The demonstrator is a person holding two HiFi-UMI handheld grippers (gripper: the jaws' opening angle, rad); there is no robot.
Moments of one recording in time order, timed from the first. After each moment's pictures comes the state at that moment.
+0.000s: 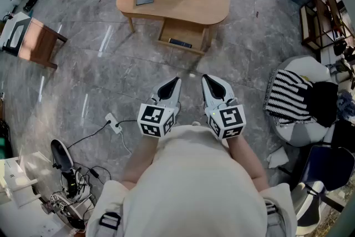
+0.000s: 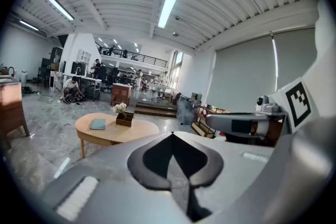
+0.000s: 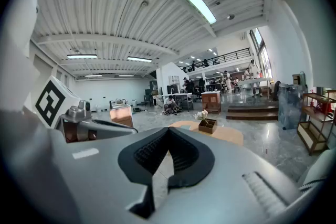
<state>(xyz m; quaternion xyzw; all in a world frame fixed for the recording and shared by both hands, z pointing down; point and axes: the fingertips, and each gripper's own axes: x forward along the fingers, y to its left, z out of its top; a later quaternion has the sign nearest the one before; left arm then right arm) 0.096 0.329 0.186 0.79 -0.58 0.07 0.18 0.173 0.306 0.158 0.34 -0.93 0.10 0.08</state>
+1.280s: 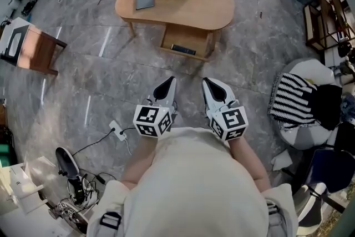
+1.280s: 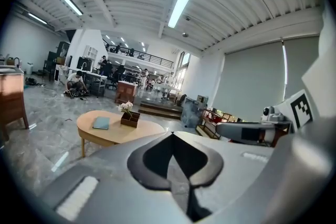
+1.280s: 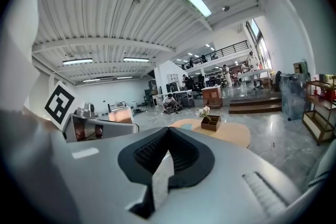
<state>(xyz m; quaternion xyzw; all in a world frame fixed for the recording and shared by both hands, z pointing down) 0.032 0.266 0.203 0.78 -0.59 0.05 0.20 0.131 0.249 0.181 0.34 -0.93 0.14 0.07</state>
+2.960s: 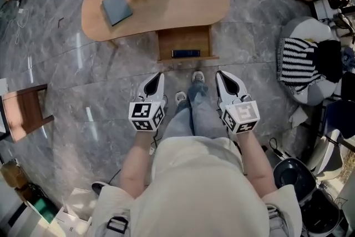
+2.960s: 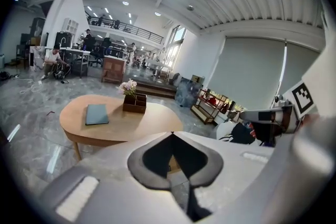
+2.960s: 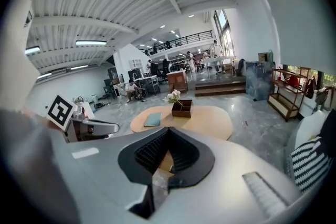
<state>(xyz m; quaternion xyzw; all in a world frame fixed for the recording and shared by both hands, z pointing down) -0.167 0.049 0.323 0.81 -0.49 0.14 0.28 0.023 0.057 0.268 0.51 -0.81 0.23 0.14</state>
